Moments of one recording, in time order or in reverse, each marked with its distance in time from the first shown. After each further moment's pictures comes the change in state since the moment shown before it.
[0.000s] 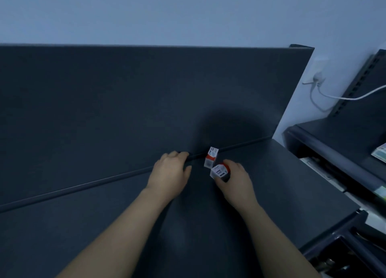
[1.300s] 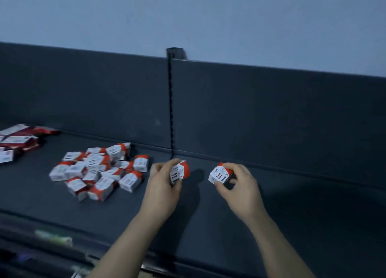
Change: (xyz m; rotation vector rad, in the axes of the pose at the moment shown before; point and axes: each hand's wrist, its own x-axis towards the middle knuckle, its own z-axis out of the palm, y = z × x) left_hand -0.314 -0.173 -0.183 -0.304 0.556 -0.640; right_hand -0.191 -0.263 0.141 0.451 -0.359 -0.527
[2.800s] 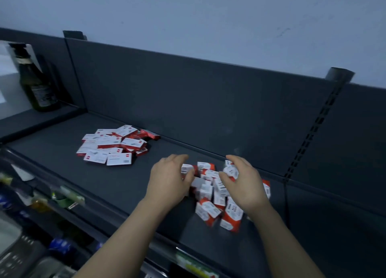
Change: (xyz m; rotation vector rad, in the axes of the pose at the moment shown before) left_hand 0.087 -0.182 -0.256 0.461 0.135 0.059; right_hand 0.063 -0.176 0.283 -0.222 -0.179 -0.161
